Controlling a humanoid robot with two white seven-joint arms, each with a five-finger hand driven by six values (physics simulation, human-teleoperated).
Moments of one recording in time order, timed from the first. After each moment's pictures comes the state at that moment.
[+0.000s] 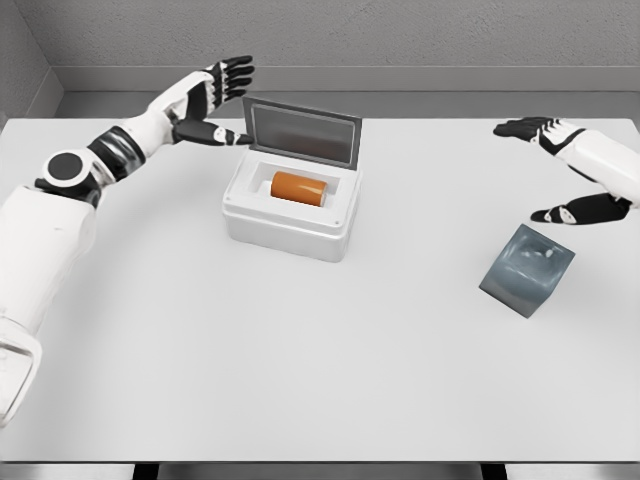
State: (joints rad) left arm -0.89 0.29 -0.55 -0.61 0.51 -0.32 -0.61; right arm -0.24 -0.71 -0.01 -1.56 0.05 -0.61 0.61
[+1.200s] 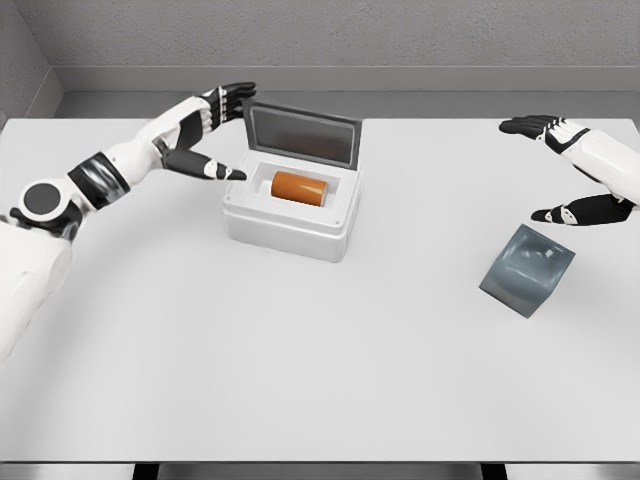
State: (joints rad) left arm -0.70 0.43 -0.55 -0.99 0.51 -0.32 -0.61; right arm -0.23 -0.69 -0.05 -1.57 0.05 -0.61 0.61
